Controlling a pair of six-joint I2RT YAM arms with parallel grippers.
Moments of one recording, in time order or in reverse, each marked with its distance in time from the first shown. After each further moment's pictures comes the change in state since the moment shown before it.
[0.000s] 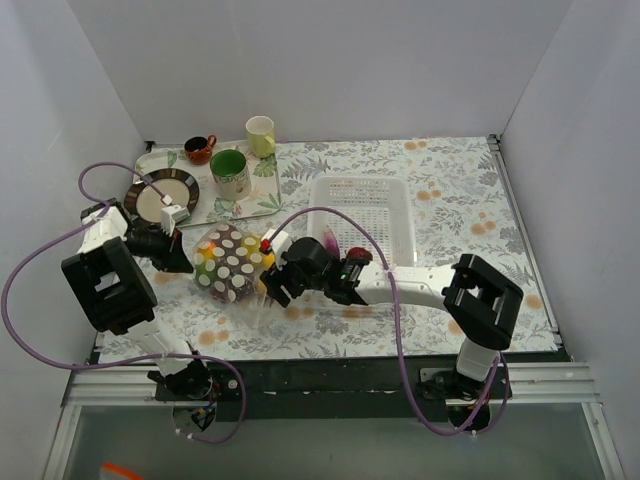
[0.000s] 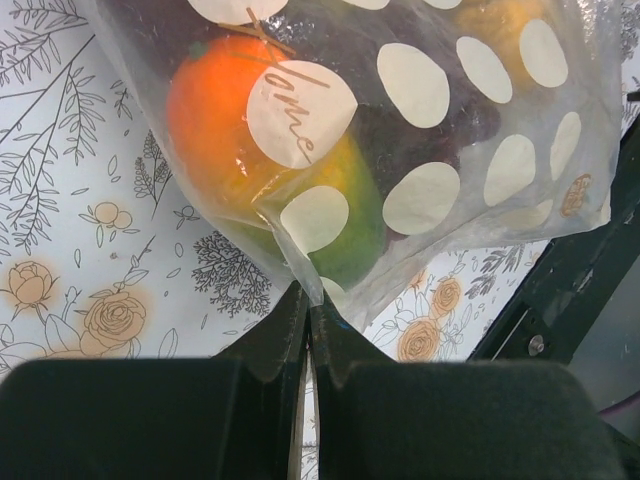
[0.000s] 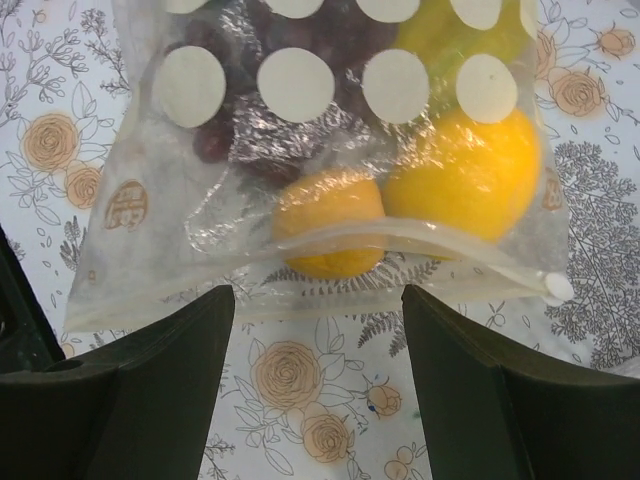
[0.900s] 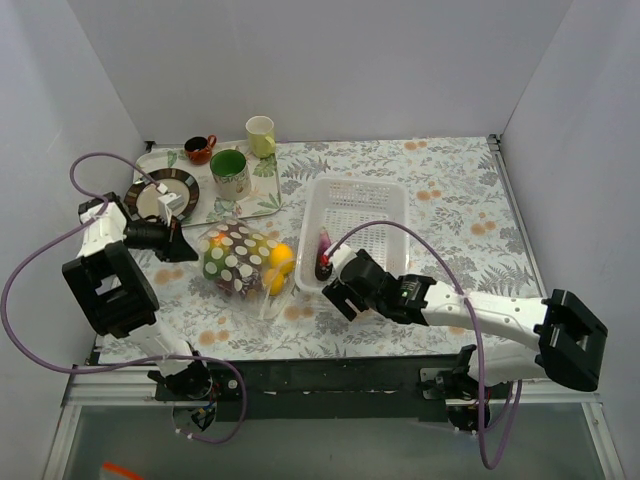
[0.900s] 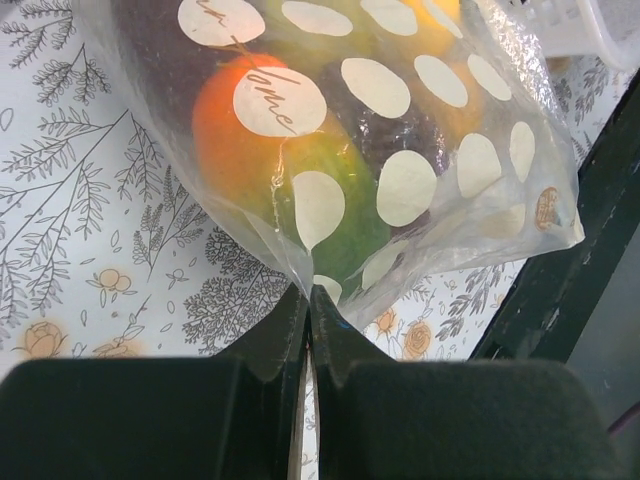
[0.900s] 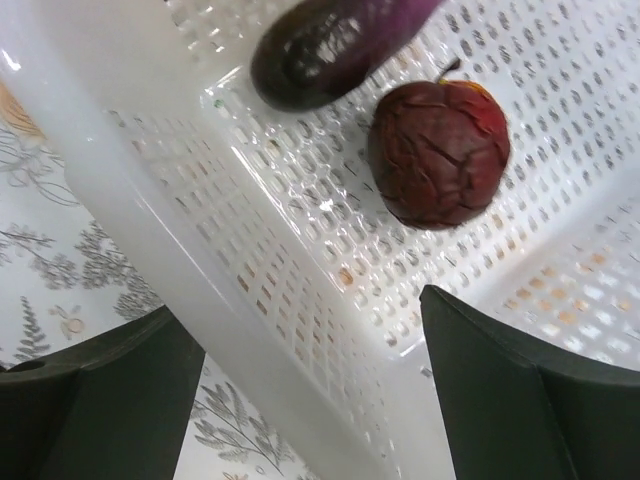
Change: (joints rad) left arm -0.011 -0.014 0.040 -0.029 0.146 -0.014; right arm -0.033 -0.451 -0.344 -0.354 0.313 -0.042
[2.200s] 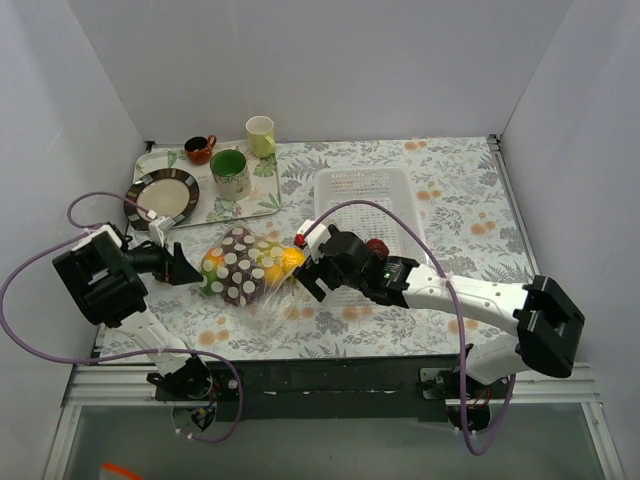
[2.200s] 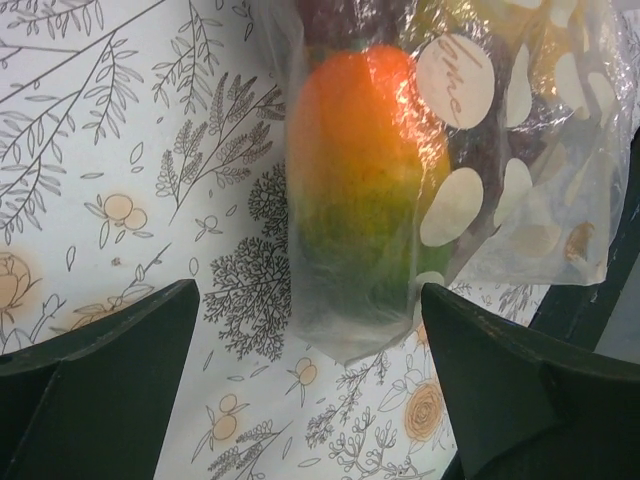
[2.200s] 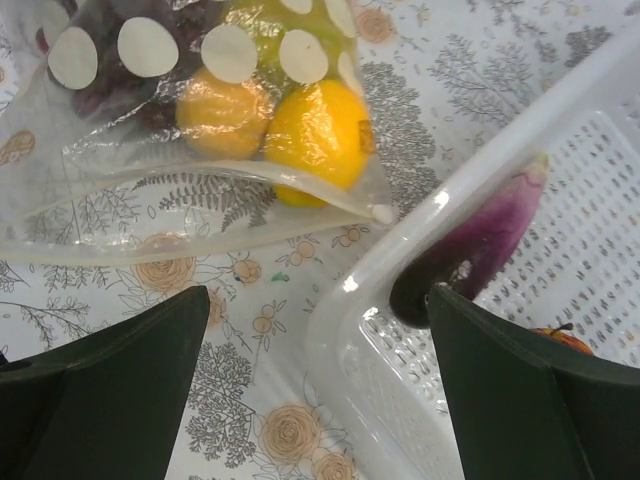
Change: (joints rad) left arm 0.139 0.111 -0.185 0.203 0.025 -0.042; right arm -0.024 0.094 0.204 0.136 -0.112 -0.092
